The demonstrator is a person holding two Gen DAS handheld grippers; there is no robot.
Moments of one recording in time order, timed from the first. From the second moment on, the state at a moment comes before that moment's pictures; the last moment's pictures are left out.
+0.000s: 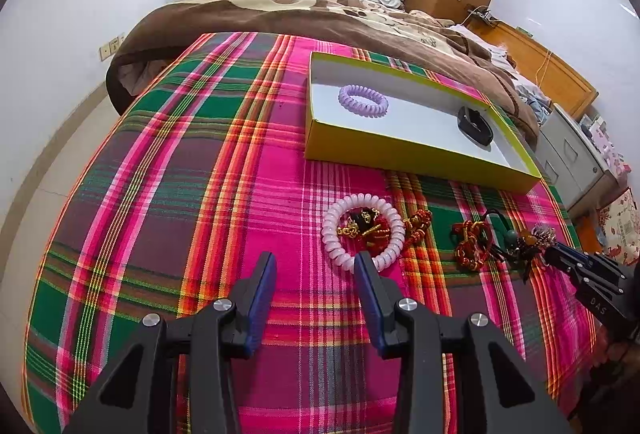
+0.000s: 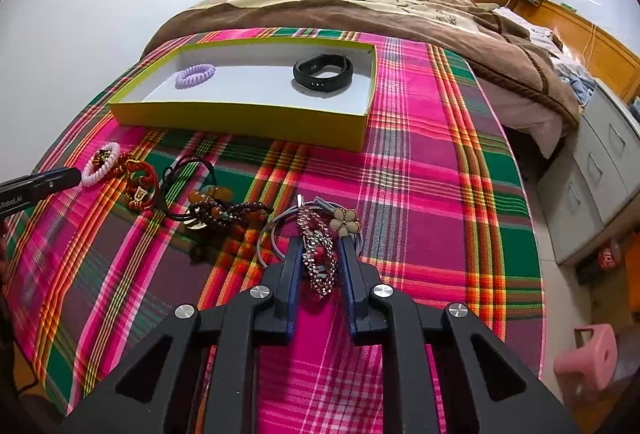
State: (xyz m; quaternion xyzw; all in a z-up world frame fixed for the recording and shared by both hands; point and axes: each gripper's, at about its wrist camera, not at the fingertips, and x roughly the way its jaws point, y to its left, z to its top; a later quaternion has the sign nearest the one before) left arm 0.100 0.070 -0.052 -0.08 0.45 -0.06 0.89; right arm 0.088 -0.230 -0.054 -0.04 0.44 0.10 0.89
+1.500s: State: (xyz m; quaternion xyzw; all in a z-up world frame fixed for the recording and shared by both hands) left arm 0.124 0.046 -0.053 0.04 0.47 -0.05 0.88; right arm 0.073 -0.231 -0.016 0.04 0.37 0.12 0.92
